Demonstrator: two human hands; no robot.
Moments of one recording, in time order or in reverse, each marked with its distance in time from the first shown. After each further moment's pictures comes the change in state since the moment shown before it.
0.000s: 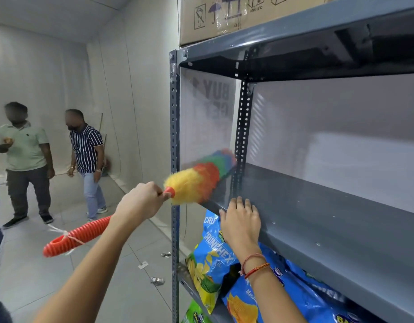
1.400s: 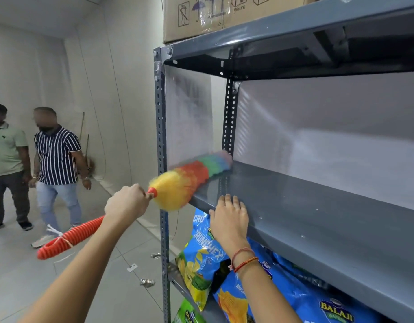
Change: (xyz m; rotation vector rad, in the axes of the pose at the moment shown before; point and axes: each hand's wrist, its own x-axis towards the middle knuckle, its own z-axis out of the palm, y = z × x) left_hand 0.011 -0.002 0.018 0.092 0.043 -0.093; right_hand -0.001 0.000 -0.002 0.008 -0.017 0.009
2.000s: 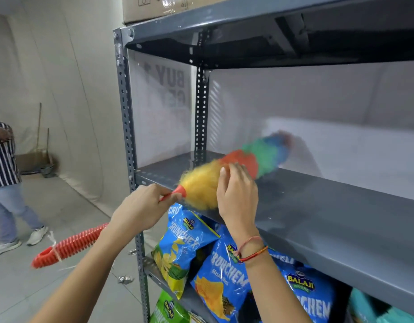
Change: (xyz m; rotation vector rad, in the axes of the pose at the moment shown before) left_hand -0.059 0.072 -0.001 -0.222 -0.098 0.484; right_hand -0.020 0.045 -0.063 0.335 0.499 0.131
